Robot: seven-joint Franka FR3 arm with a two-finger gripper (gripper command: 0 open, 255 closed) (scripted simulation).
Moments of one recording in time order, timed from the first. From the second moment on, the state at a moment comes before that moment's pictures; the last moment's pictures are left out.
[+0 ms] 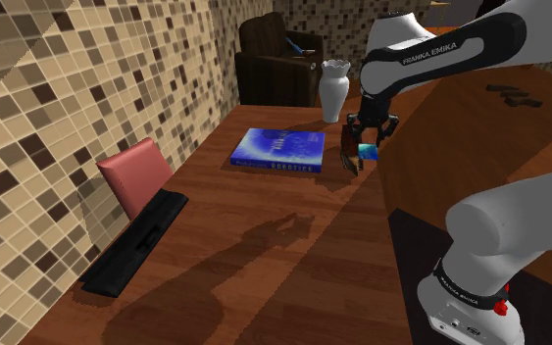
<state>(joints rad) -0.46 -0.62 0.18 -2.62 -0.01 2.10 0.68</state>
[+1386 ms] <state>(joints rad) -0.54 -0.46 0.09 -2.75 -0.08 2.40 0.60</state>
